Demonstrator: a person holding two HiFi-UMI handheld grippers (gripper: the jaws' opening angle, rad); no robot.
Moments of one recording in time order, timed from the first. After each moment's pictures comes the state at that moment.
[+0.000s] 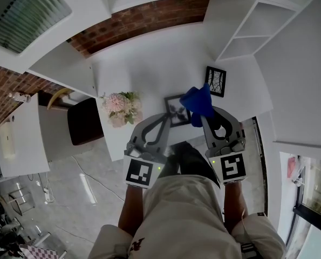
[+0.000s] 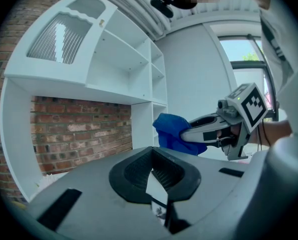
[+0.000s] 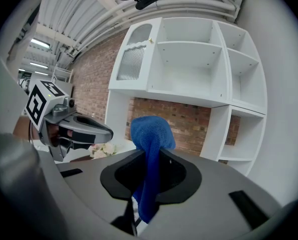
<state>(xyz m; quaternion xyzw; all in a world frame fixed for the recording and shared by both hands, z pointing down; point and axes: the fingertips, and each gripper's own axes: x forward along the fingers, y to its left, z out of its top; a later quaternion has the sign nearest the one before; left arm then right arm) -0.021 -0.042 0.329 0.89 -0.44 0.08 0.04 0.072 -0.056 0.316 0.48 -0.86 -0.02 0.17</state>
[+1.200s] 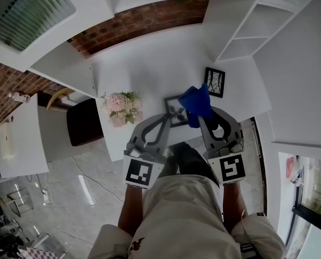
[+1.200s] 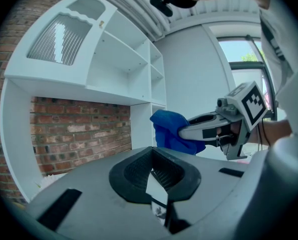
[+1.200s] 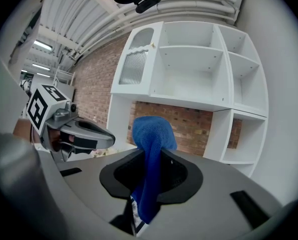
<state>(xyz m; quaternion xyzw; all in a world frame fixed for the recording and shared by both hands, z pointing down) -0.025 -0.038 0.327 0.90 -0.43 0.08 0.04 0.061 -0.051 0.307 0.47 -0.87 -0.02 0.15</state>
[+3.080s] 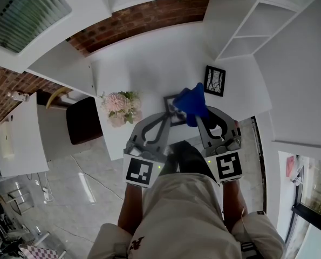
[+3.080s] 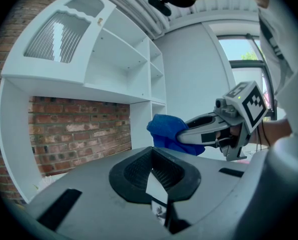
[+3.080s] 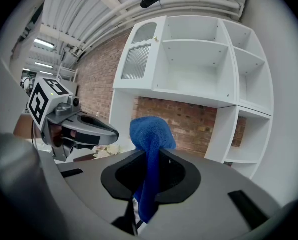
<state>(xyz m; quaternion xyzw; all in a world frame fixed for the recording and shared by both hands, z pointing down) -0.020 -0.042 0.329 0.90 -0.43 0.08 0.04 0.057 -0.054 0.318 0.46 -0.87 -0.02 0.17</state>
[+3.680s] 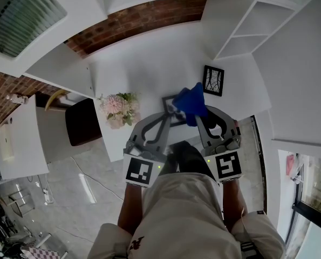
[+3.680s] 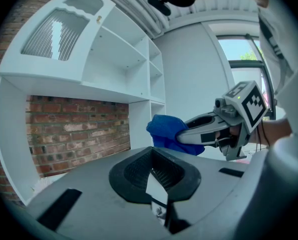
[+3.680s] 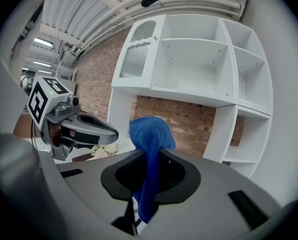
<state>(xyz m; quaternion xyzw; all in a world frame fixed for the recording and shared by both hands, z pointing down) -0.017 -0.048 0.331 0.90 -0.43 0.09 0.04 0.060 -0.060 0.322 0.46 -0.87 -0.02 0.18</state>
